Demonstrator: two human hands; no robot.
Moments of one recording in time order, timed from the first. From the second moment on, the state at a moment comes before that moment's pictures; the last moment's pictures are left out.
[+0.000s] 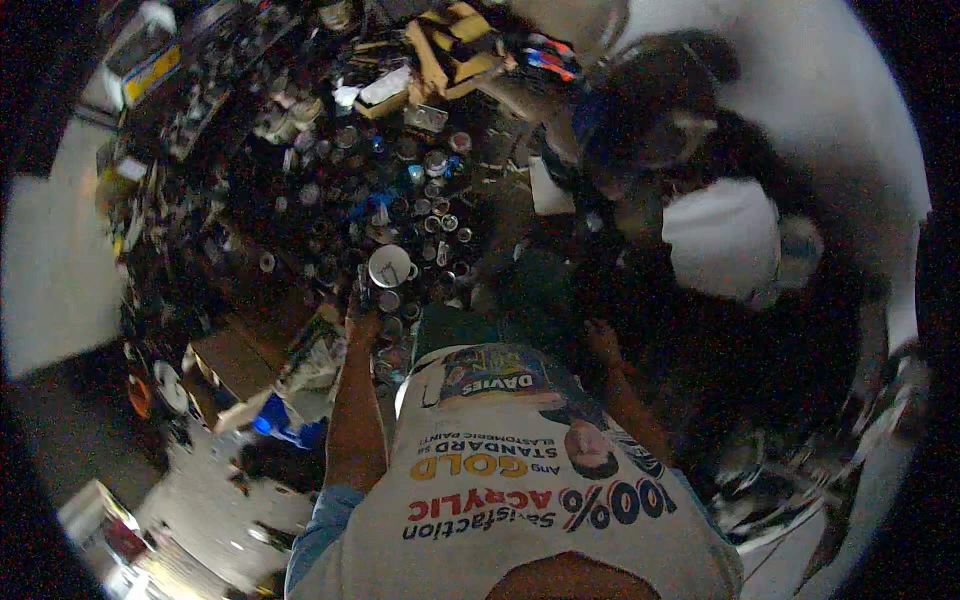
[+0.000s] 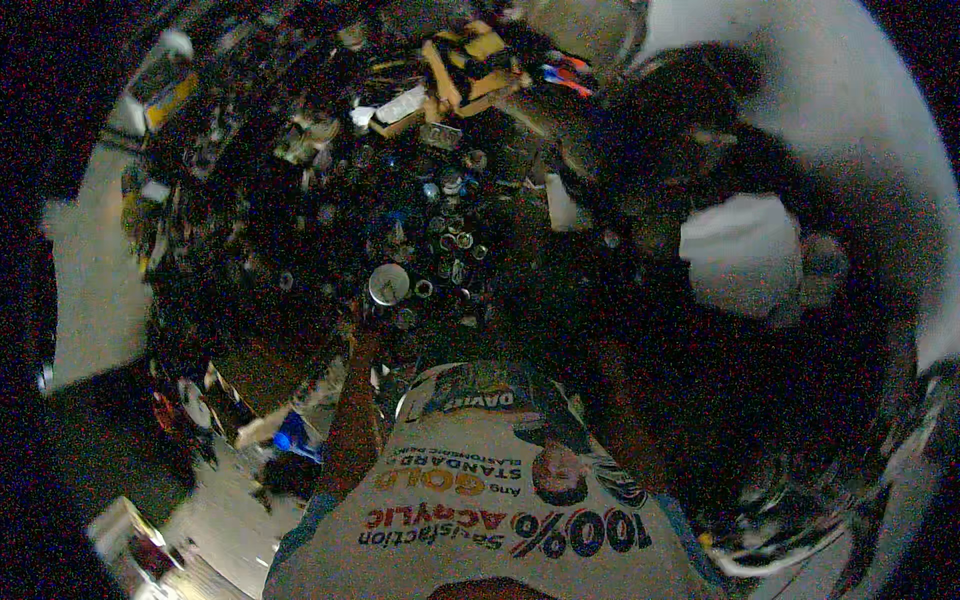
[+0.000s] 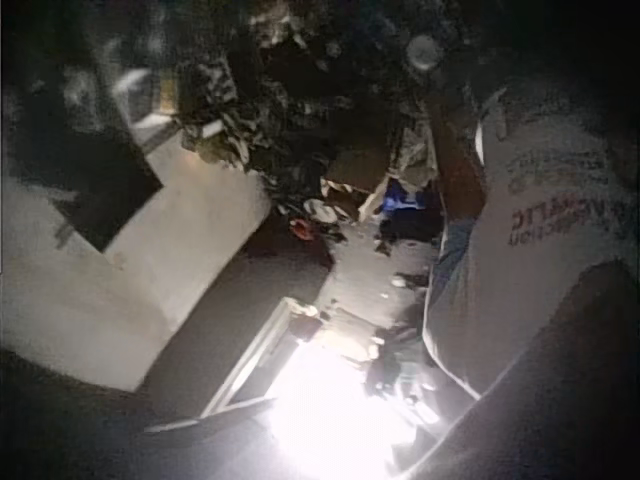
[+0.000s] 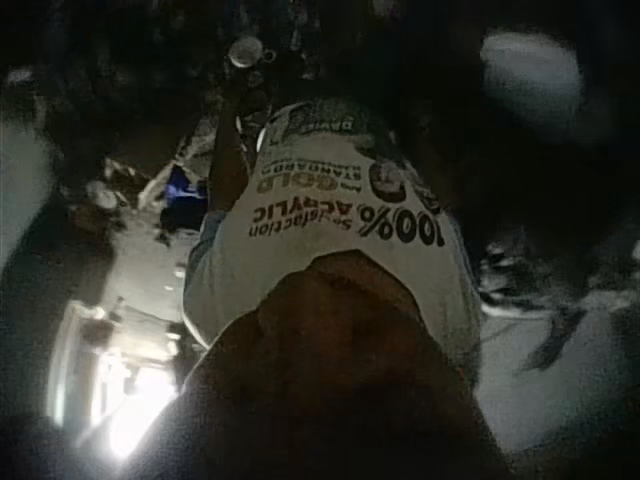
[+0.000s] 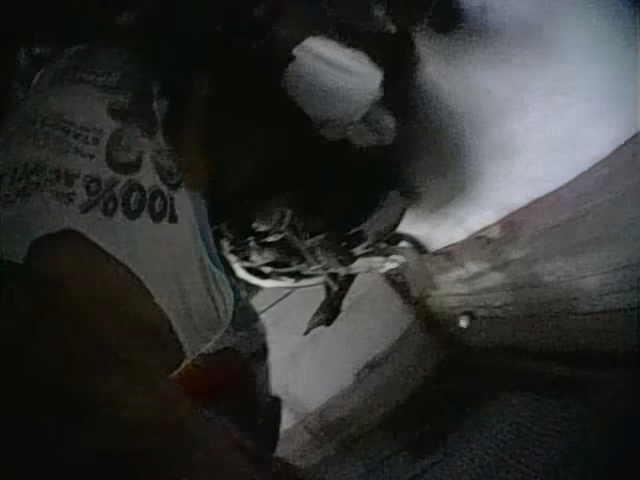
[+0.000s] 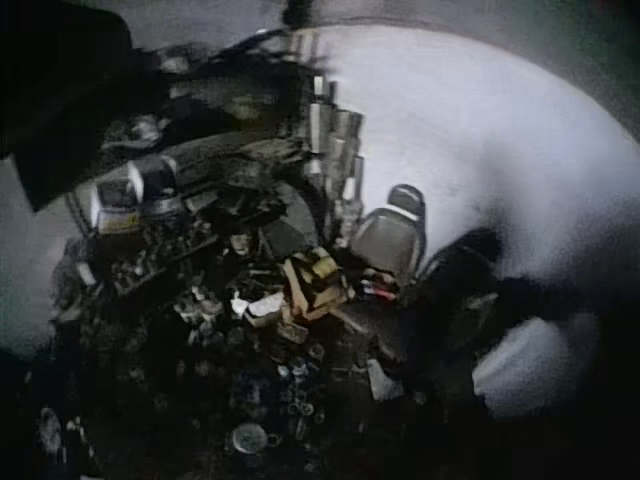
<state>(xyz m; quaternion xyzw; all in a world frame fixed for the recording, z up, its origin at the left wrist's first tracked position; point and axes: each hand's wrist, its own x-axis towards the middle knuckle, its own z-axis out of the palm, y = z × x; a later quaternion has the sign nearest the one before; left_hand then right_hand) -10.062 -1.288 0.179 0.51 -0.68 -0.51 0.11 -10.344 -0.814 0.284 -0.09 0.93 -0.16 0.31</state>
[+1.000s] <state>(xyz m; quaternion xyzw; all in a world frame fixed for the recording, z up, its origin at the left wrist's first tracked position) -10.271 -1.186 0.151 0.80 -0.36 -0.46 0.13 -10.446 -1.327 0.227 -0.79 0.47 0.01 0.40</state>
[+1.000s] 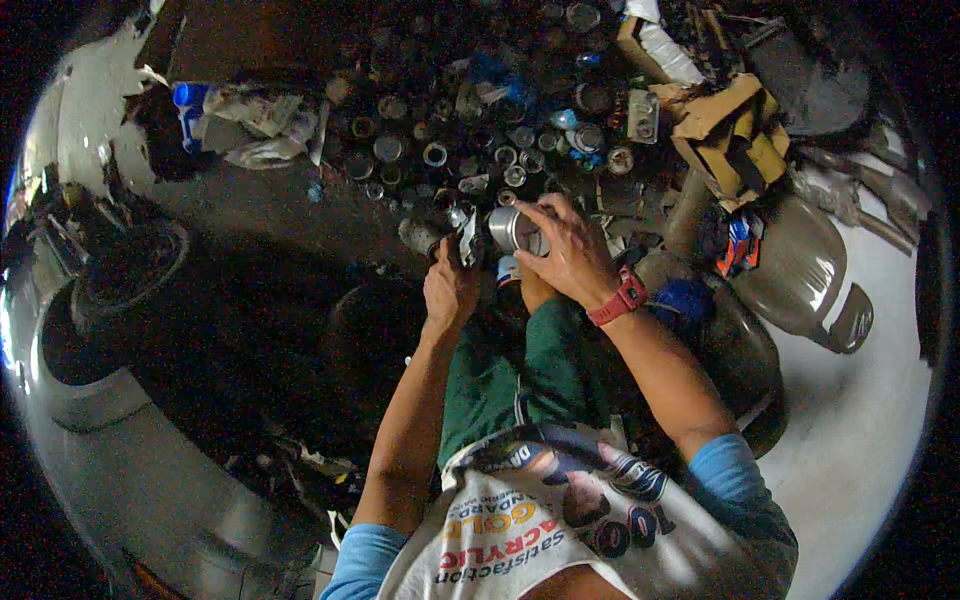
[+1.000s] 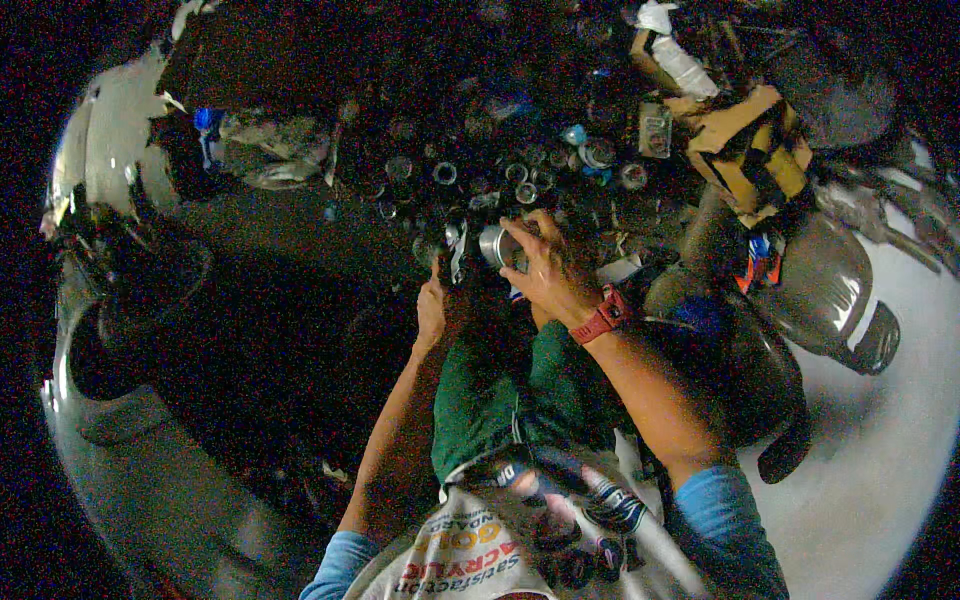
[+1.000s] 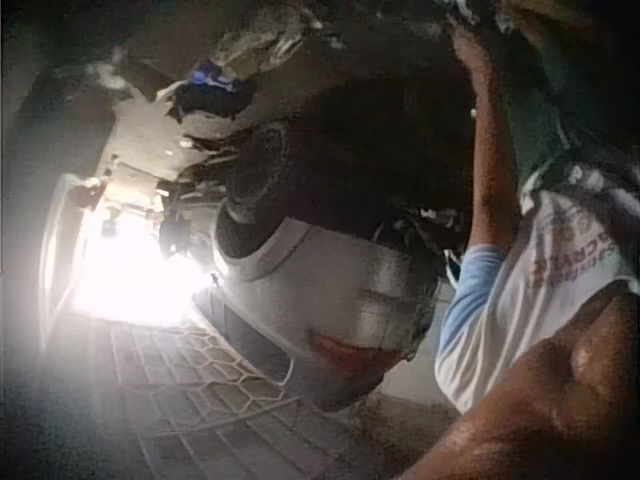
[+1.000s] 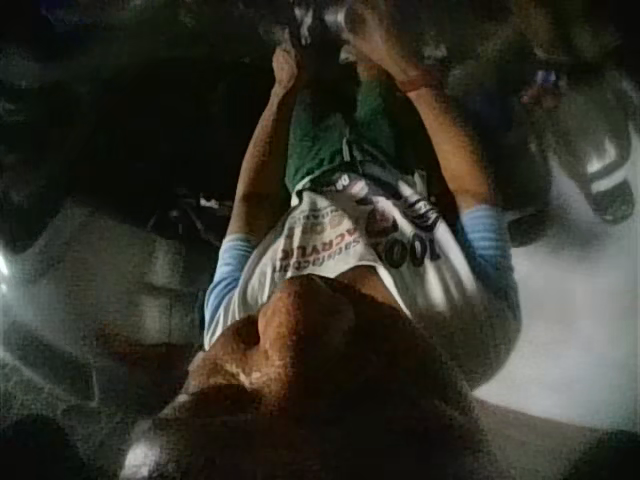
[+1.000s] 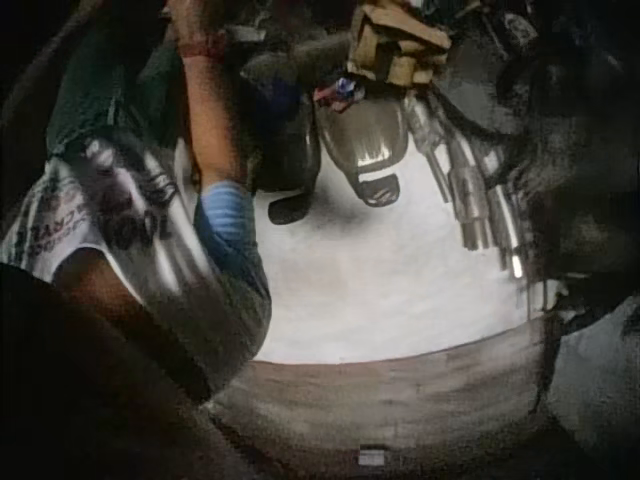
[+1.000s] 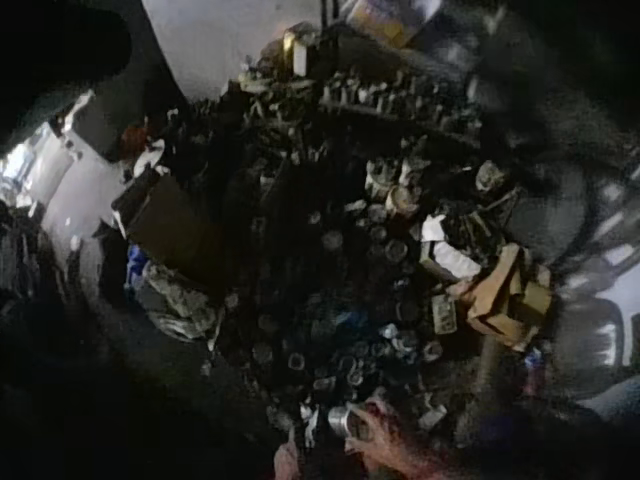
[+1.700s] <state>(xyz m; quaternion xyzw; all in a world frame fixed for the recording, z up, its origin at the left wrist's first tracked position) -10.136 -1.209 -0.084 0.78 0.08 -0.49 0.38 -10.420 -1.454 -0.100 -0.66 0.55 -0.25 0.45</state>
